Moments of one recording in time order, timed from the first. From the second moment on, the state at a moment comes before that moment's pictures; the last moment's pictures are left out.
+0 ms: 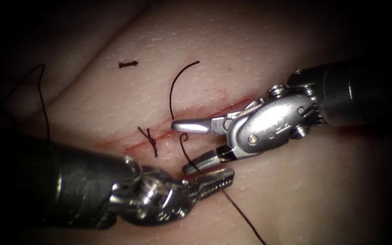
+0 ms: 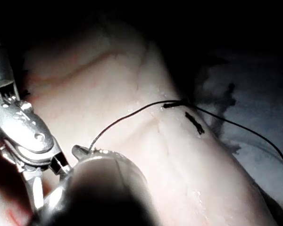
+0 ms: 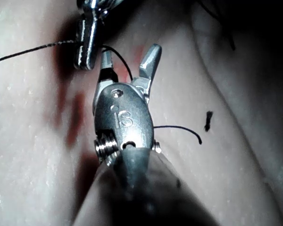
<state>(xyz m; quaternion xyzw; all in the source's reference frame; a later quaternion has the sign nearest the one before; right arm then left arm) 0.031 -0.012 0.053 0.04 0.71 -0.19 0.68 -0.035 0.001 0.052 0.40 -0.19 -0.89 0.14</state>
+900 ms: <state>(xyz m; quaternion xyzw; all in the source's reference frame) 0.032 -0.010 0.056 0.07 0.69 -0.19 0.69 -0.036 -0.002 0.051 0.42 -0.25 -0.87 0.11</state>
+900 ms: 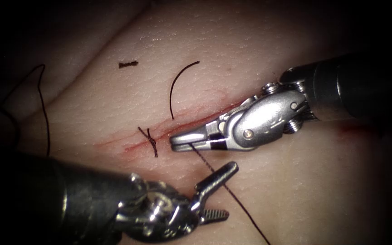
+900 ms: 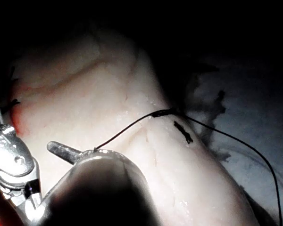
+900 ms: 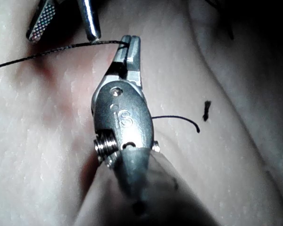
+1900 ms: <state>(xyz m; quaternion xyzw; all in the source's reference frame) 0.036 -0.002 0.059 0.14 0.65 -0.13 0.73 -0.039 -0.003 0.057 0.38 -0.33 -0.85 0.18</state>
